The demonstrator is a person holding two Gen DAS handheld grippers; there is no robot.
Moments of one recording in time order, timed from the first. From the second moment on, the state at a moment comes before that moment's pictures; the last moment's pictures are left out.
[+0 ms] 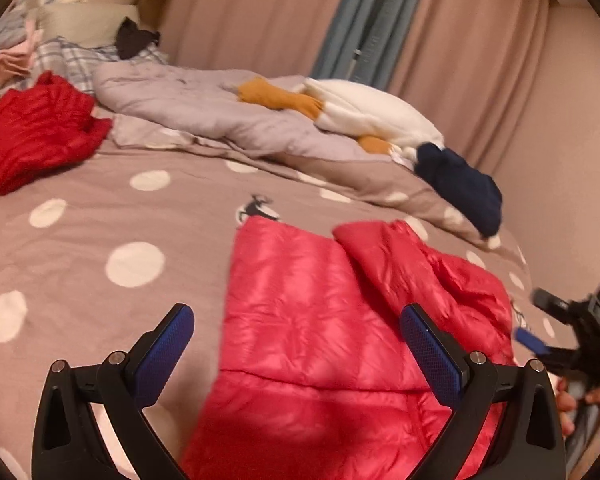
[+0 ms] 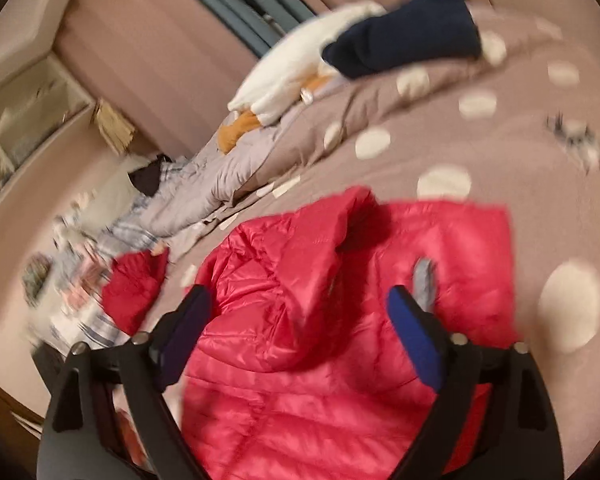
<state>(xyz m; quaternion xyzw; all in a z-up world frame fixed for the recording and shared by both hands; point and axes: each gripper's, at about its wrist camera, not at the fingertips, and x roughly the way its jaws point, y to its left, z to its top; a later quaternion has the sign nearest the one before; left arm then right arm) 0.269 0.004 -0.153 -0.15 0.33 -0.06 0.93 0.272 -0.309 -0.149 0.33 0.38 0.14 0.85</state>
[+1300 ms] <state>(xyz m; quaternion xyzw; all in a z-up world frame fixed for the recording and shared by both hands) 0.242 -0.103 -0.231 -0.04 0.40 -0.15 0.90 0.205 -0.248 -0.230 0.11 0.40 0.07 0.91</state>
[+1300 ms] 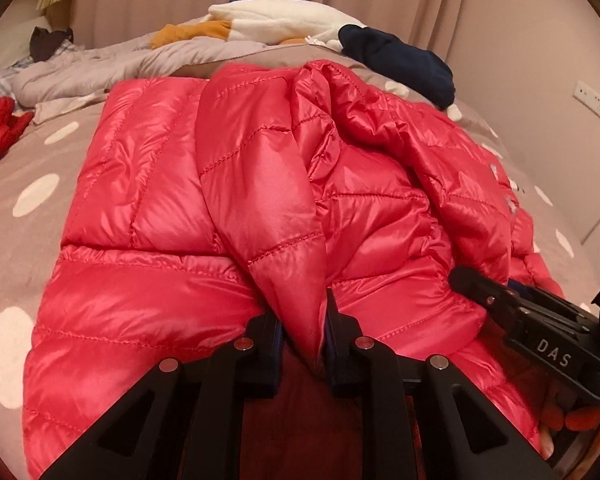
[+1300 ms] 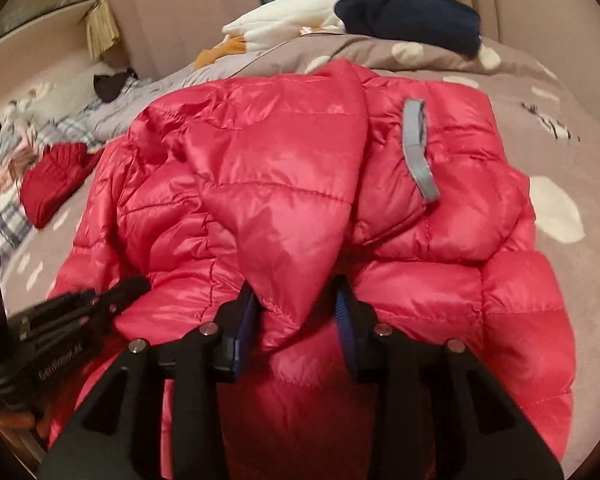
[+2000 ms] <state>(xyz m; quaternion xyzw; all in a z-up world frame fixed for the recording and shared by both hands) 0.141 -0.018 -0.182 -0.16 0.32 -0.03 0.93 0.087 -0.295 -0.160 0.17 0.29 0.00 0.94</state>
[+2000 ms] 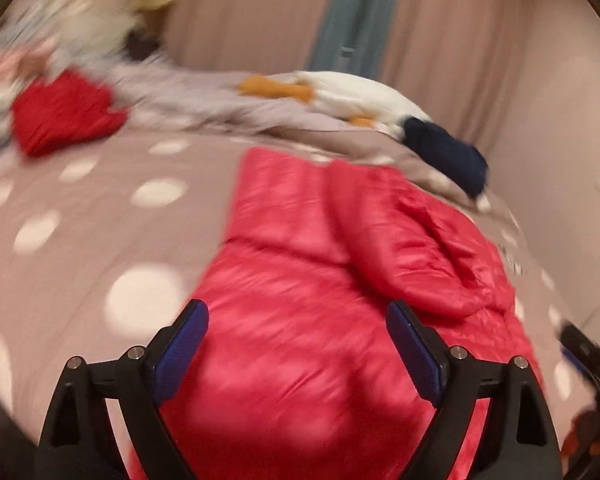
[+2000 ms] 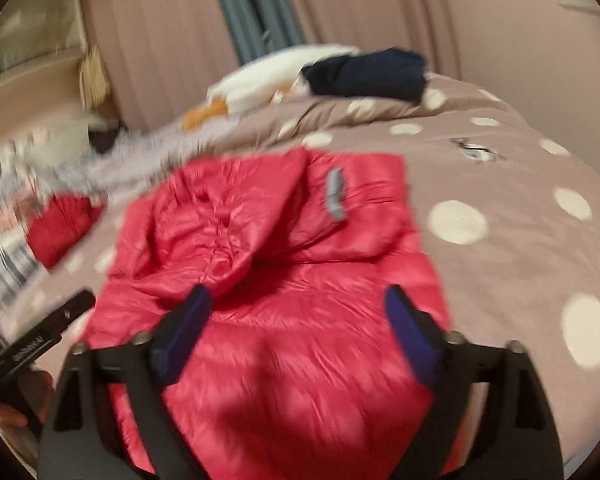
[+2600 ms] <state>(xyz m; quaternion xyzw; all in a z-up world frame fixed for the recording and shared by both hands) 0.060 0.054 -0.246 -0.41 0.33 -0.07 0.85 -0.032 -0.304 -0.245 0.42 0.28 -0.04 0.86</state>
